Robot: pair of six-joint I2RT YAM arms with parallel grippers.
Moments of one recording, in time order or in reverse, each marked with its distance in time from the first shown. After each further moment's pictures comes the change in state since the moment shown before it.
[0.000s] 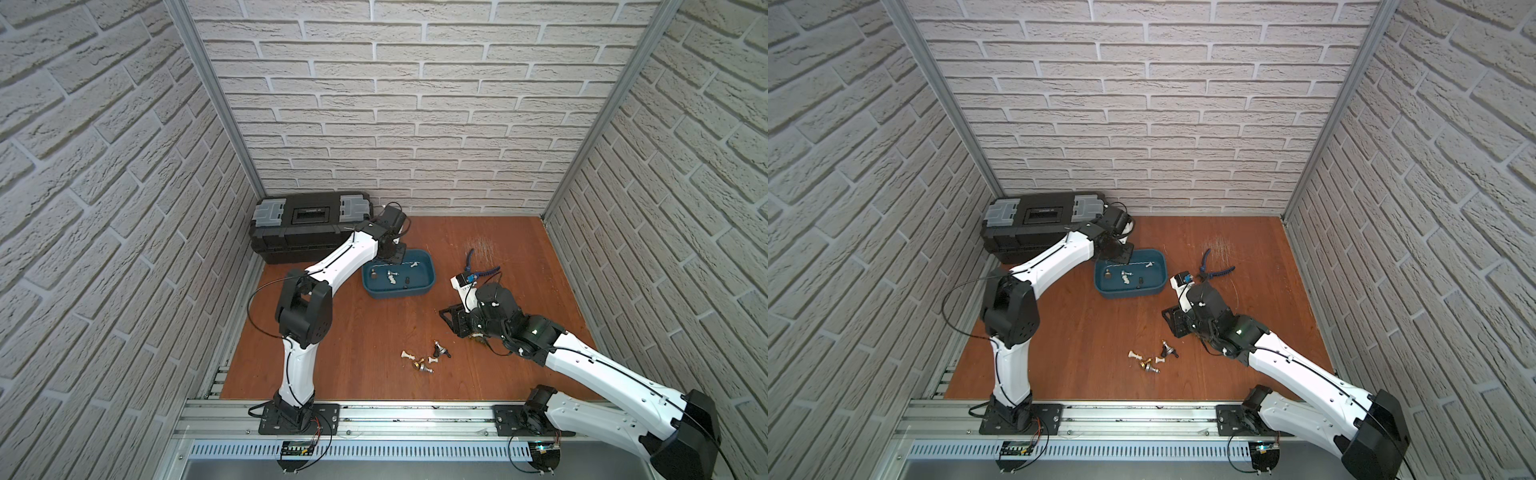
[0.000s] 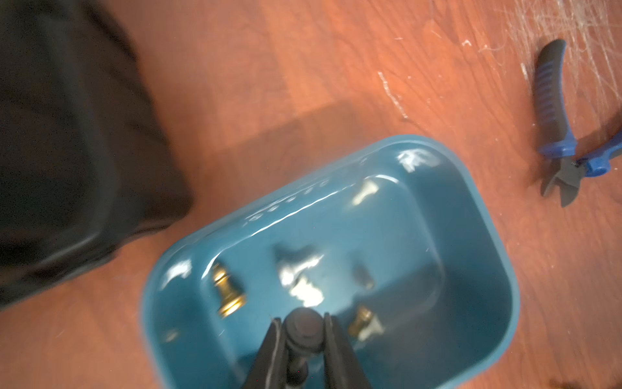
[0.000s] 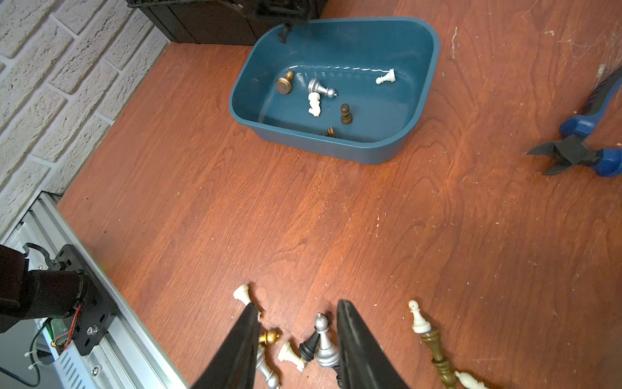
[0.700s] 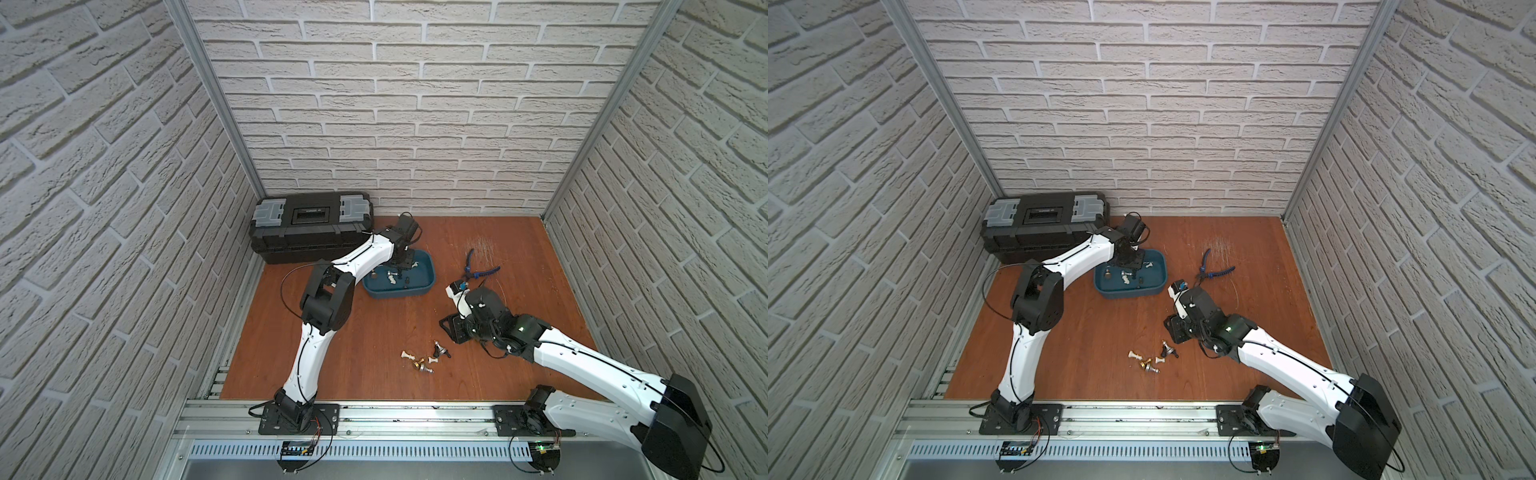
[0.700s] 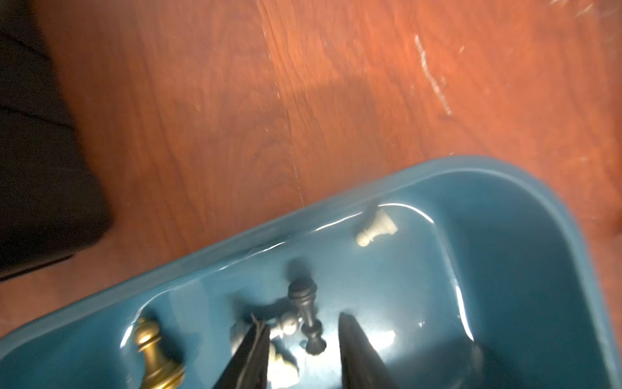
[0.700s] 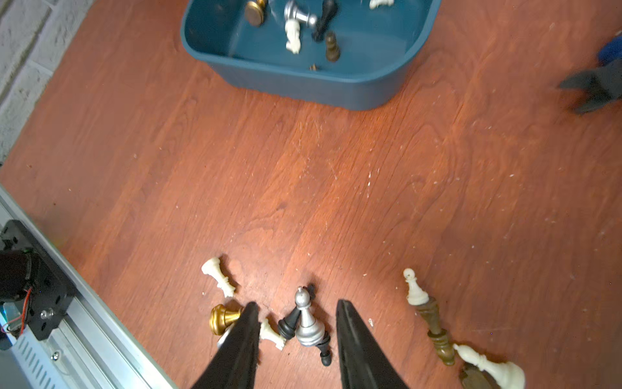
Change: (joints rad) left arm -0.019 0.103 0.035 0.025 -0.047 -0.090; right arm 0.000 0.140 -0.037 -0.024 -0.036 -0.003
